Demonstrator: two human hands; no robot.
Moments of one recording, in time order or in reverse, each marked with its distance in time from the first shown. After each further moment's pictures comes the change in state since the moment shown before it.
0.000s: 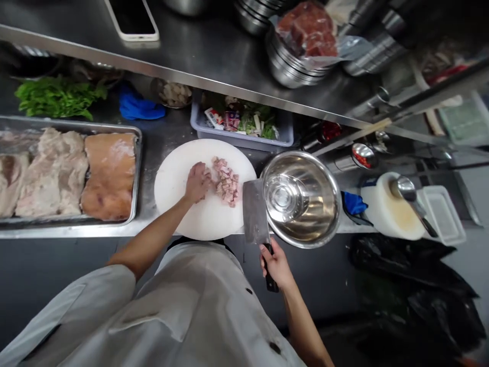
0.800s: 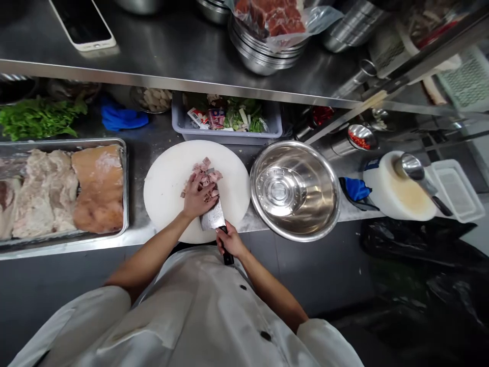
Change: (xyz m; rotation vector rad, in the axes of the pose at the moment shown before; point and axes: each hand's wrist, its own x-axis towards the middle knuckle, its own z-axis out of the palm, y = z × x) left_hand -0.039 0.042 0.012 0.204 -0.095 0.299; right_hand 0.087 -0.008 0.107 0.465 -0.415 -0.076
